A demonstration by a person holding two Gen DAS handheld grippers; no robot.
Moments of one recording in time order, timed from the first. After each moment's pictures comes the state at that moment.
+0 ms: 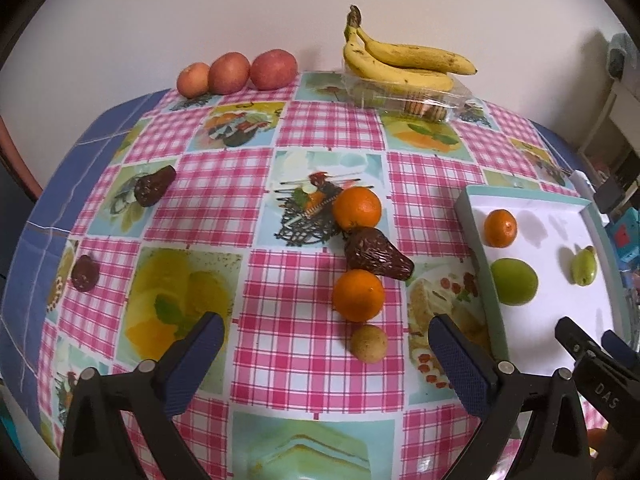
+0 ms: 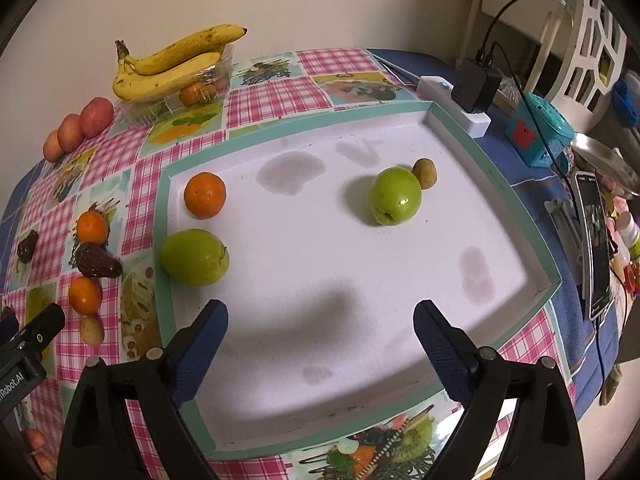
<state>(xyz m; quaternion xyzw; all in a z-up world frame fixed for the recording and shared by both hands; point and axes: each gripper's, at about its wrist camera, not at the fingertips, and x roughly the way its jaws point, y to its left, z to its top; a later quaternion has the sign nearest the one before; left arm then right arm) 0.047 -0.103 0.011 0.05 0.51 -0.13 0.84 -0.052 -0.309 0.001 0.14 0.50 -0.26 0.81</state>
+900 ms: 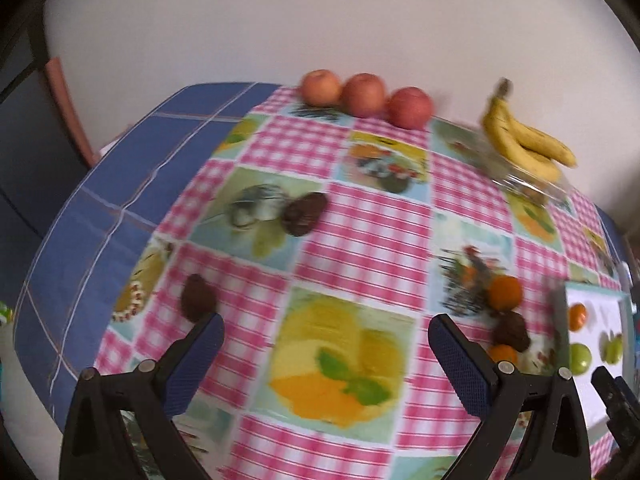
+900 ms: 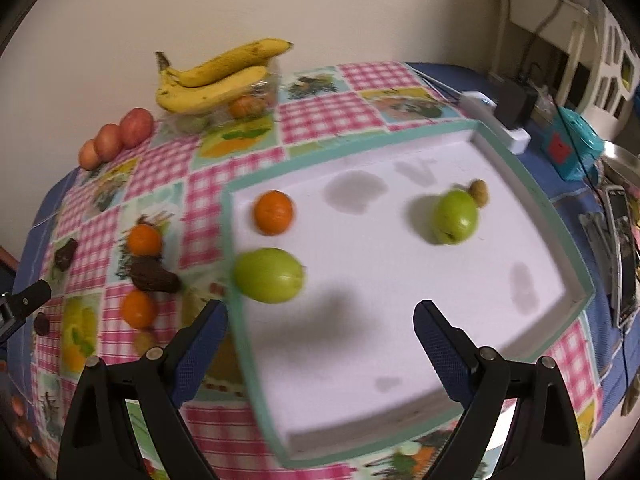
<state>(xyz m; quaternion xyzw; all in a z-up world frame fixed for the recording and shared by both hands) 0.108 0.042 0.029 -0.02 0.50 -0.03 0.86 -0.026 -0.274 0.017 0.16 0.48 -0.20 0.84</state>
